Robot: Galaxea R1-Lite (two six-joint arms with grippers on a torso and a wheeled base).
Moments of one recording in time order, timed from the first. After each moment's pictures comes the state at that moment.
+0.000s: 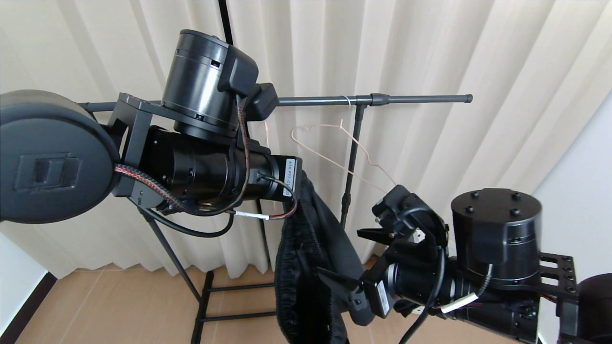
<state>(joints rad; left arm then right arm) -0.74 1.71 -1.41 0.23 0.18 -0.25 0.84 1.67 -0.69 -0.57 -0.05 0.06</state>
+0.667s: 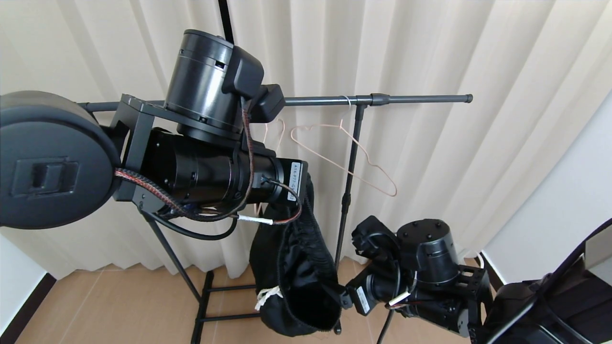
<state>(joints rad) -0.76 1.71 -1.40 0.23 0.17 -0.24 0.75 1.94 -0.63 -0.77 -0.06 0.06</state>
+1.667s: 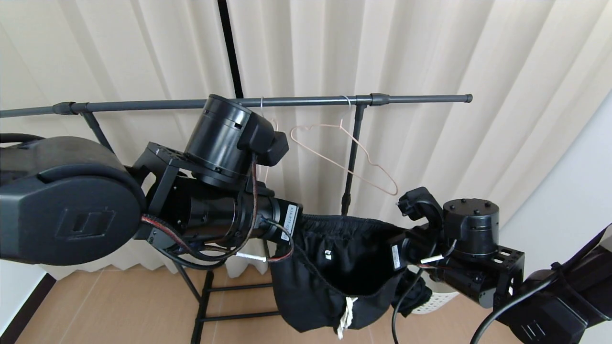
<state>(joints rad) -0.75 1.72 -1.25 0.21 0.17 -0.20 0.54 1.91 -0.58 -0.94 -0.17 0.05</state>
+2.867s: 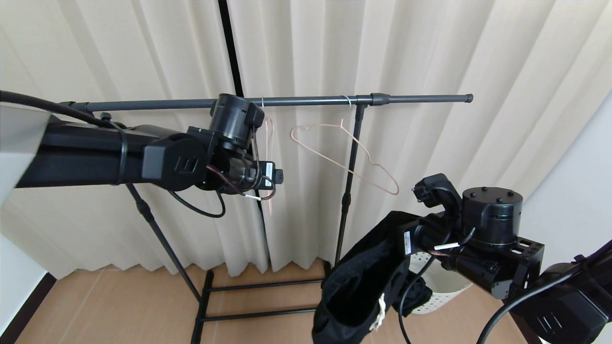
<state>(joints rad) -0.50 2.02 -1.56 0.17 0.31 -0.21 0.50 1.85 -0.58 -0.95 -0.21 0.04</state>
